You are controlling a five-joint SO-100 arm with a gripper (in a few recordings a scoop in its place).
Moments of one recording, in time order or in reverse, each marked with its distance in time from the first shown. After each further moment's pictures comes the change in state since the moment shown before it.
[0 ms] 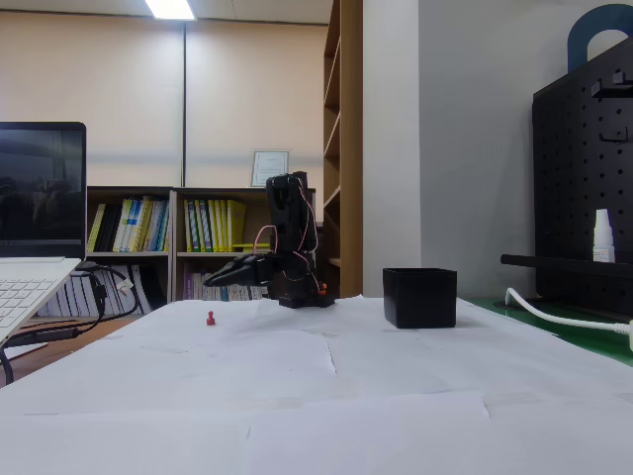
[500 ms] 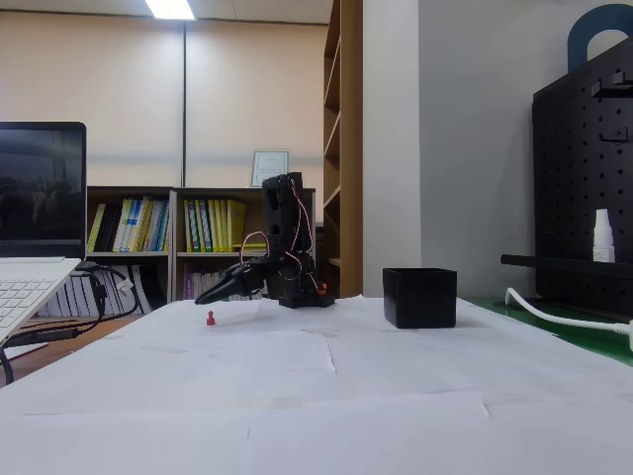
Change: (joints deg) arm 3.3 0.9 0.0 9.3 3.9
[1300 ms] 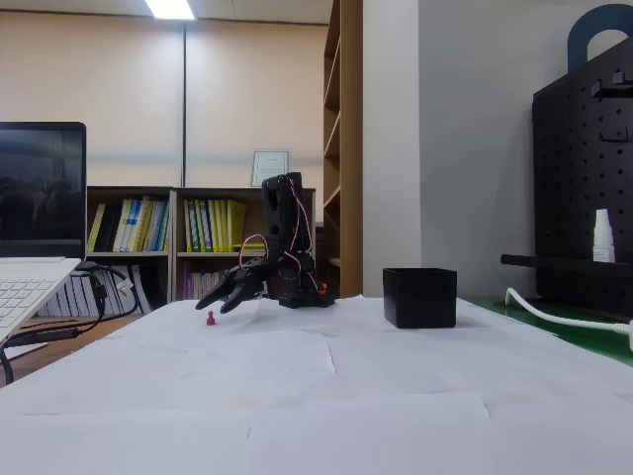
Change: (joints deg) arm 3.2 1.8 1.5 5.6 -6.3
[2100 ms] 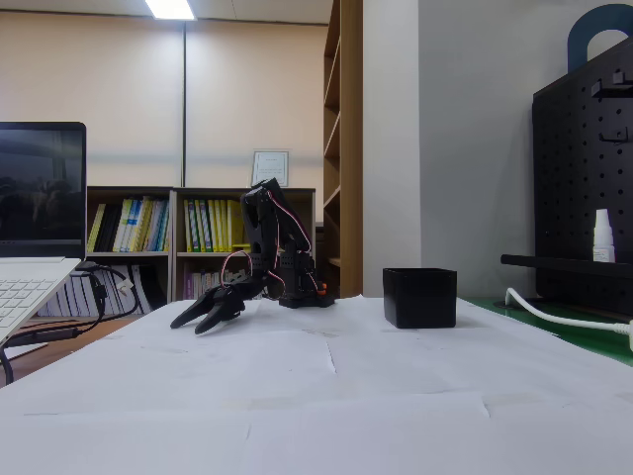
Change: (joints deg) arm -0.4 25.5 21.0 -12.0 1.1
